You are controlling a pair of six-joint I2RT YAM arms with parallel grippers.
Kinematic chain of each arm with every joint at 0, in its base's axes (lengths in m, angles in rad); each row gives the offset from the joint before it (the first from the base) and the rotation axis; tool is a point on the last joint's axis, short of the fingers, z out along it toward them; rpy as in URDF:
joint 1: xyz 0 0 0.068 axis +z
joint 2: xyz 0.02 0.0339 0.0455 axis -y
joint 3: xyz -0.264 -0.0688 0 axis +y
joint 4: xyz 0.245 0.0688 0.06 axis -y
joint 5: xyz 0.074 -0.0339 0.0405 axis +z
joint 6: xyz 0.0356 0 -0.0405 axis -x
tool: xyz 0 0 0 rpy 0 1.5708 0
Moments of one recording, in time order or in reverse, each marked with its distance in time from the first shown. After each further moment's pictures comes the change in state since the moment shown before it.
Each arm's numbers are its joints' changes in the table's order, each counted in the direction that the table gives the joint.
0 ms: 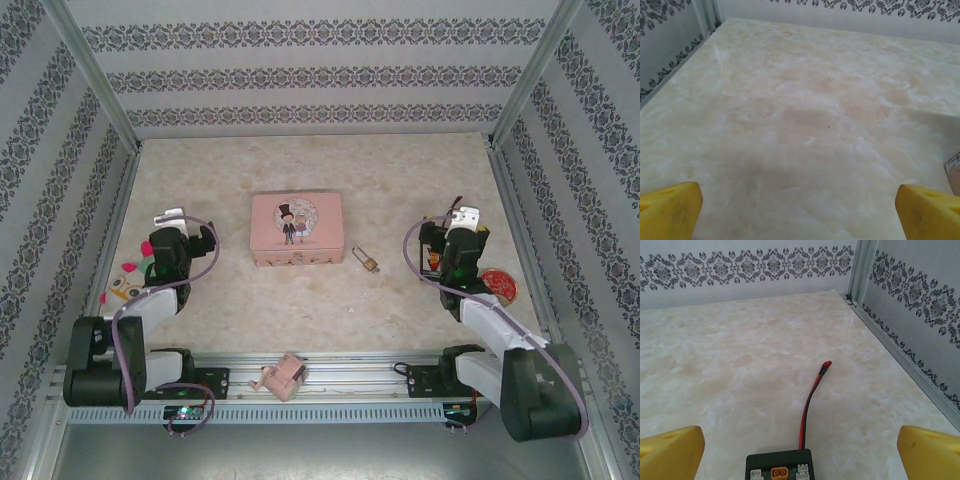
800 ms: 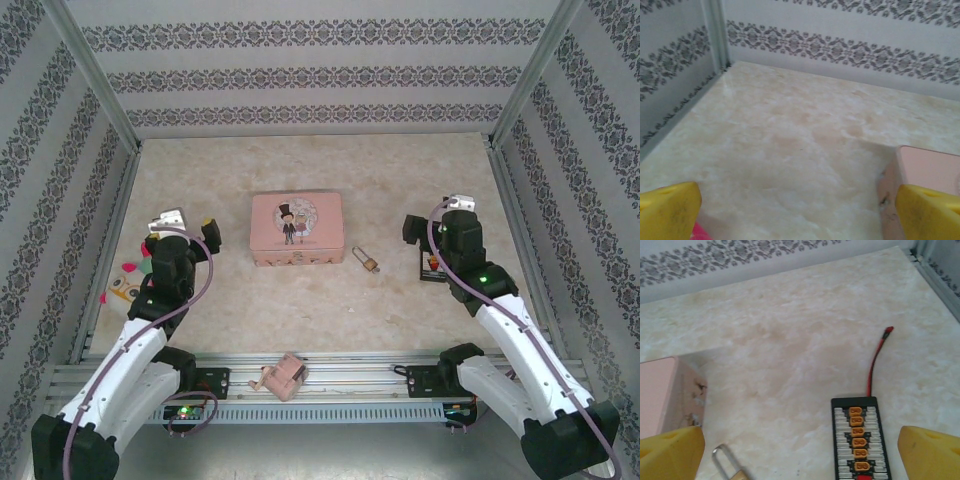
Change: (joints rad) left arm -0.277 0.543 -0.090 -0.550 0.322 0.101; right arm 0.198 0.248 -0.377 -0.854 0.054 -0.247
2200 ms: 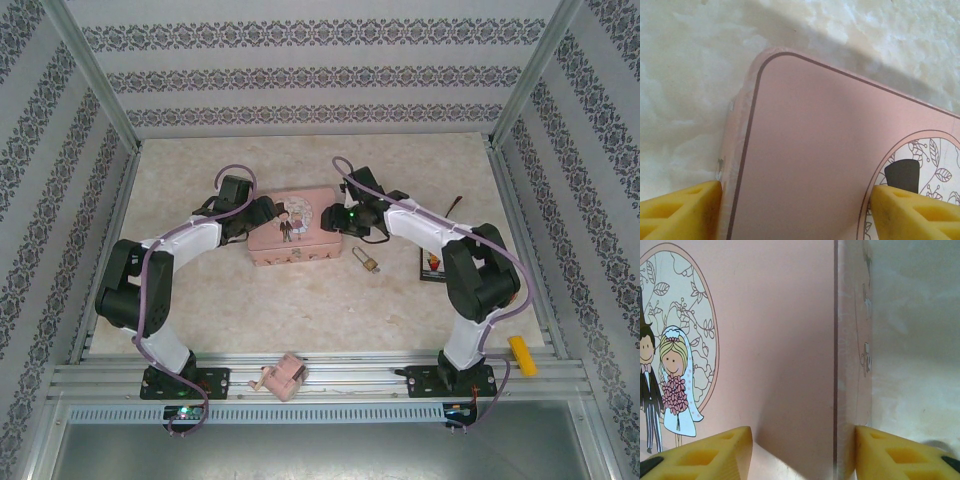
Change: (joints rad) left arm -0.074 -0.966 -0.586 -0.151 -0.478 0.531; right arm 0.237 -0.962 -0.544 -0.025 0.521 -0.254
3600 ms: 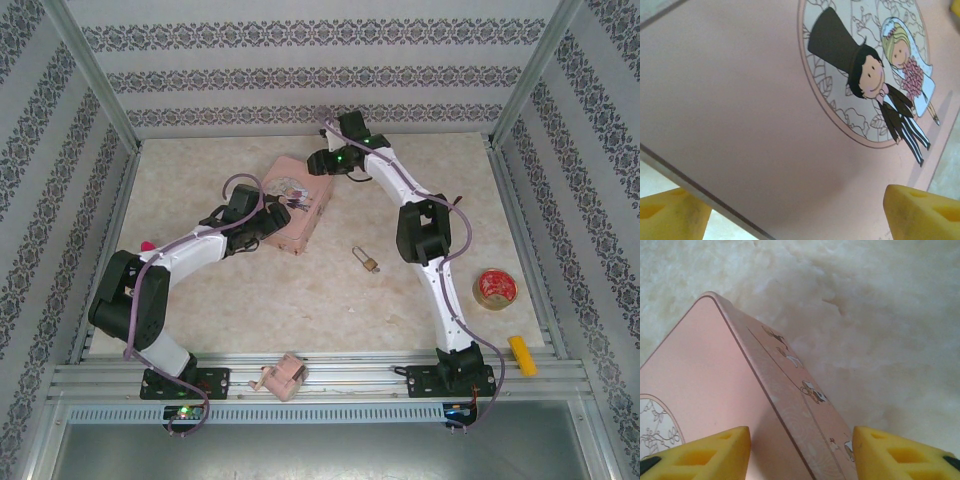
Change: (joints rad) left arm -0.092 0.082 0.066 -0.005 0.005 0.141; right arm -0.155 -0.761 -1.139 -0.284 0.196 0.432
